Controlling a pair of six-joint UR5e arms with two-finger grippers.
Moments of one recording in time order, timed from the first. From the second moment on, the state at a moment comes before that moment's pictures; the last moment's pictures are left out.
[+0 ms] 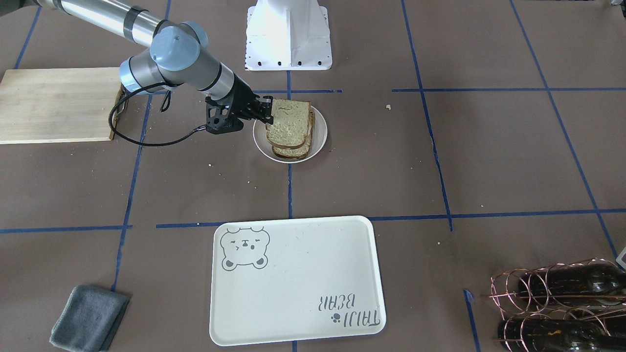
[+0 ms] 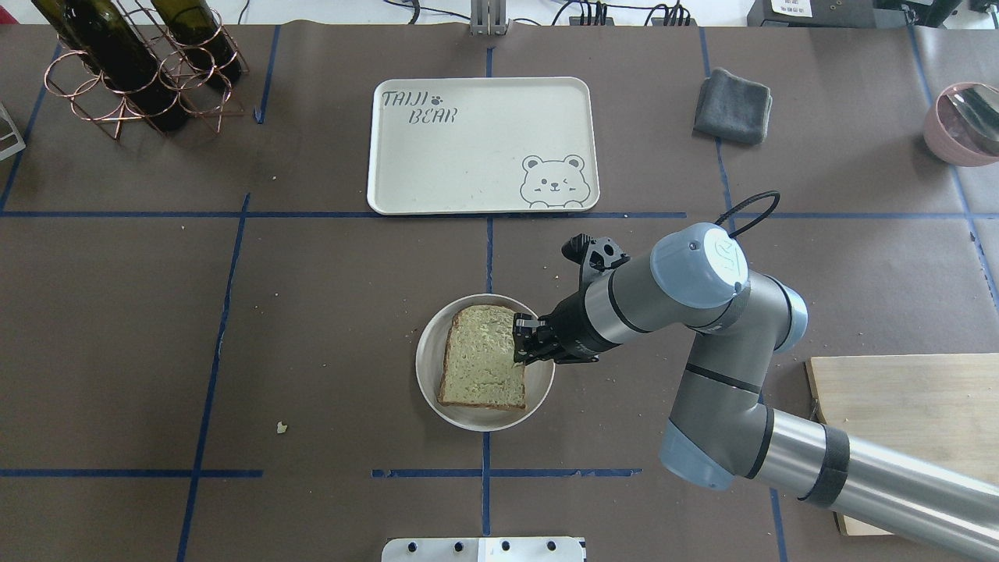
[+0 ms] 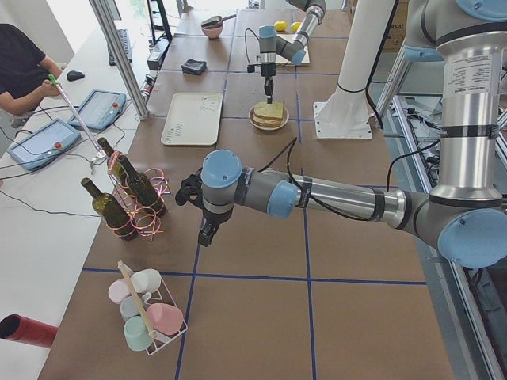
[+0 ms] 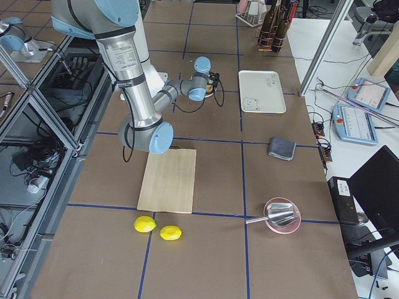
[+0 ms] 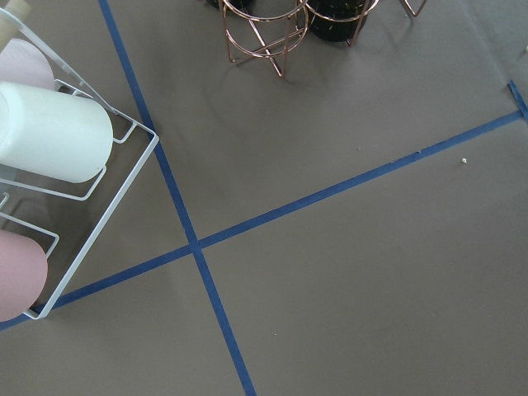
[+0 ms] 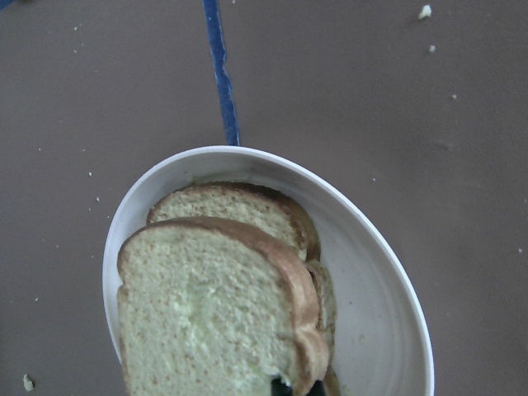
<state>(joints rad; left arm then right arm) -1.54 -1.51 -1.78 -1.72 -2.41 0.15 0.47 -1.11 1.64 -0.86 2.09 1.60</state>
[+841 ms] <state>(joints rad) -1.54 -1.51 -1.78 -1.72 -2.41 0.15 0.47 -1.11 1.65 -0.86 2.09 1.60</state>
